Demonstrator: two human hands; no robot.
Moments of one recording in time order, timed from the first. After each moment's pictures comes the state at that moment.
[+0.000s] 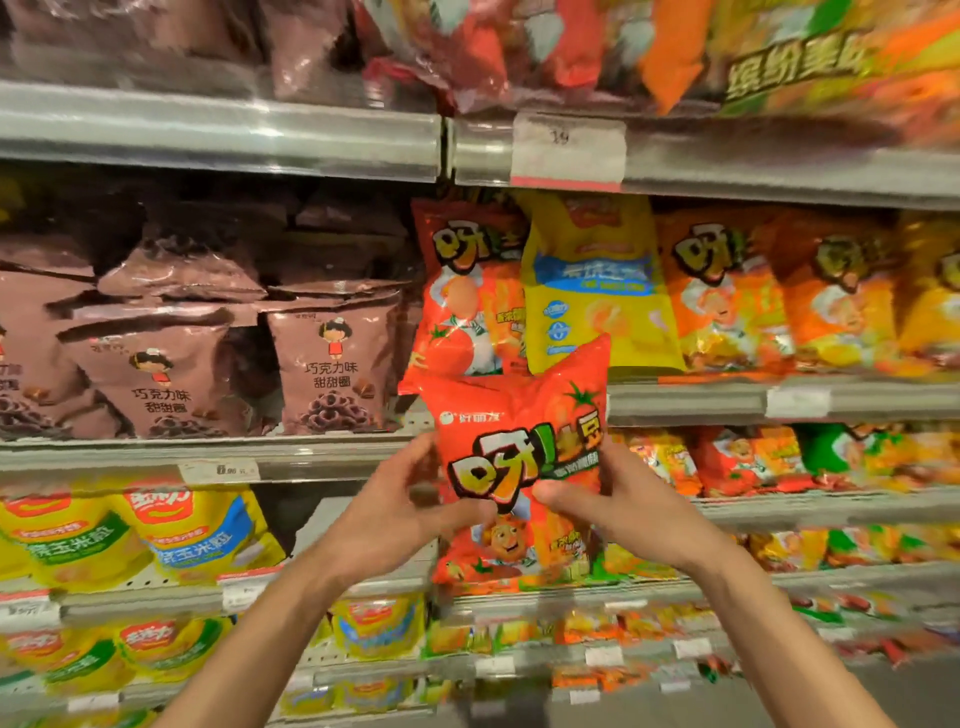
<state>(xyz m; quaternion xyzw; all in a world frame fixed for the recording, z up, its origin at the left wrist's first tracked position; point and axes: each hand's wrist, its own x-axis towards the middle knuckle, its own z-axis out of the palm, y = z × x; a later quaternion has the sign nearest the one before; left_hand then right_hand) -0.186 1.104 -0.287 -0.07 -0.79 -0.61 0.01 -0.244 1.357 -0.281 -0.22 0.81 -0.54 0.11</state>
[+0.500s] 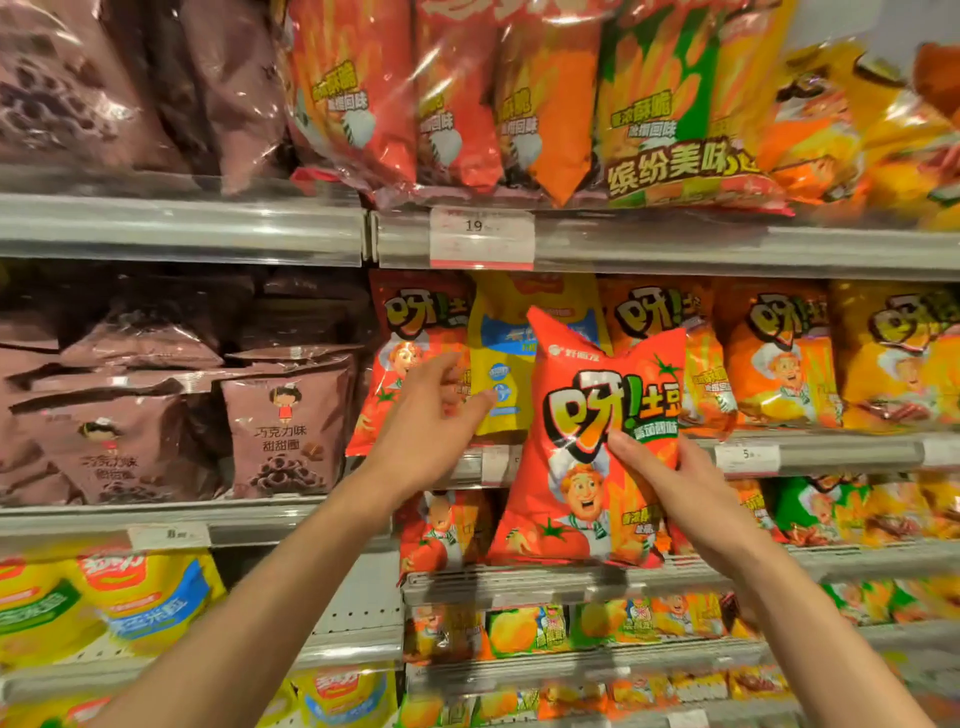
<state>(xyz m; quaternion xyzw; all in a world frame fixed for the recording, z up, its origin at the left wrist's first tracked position) -0.283 1.175 -0.203 -0.03 -0.86 -0.48 0.18 -0.306 1.455 -0.251 -0.09 0.78 -0.62 -0.01</state>
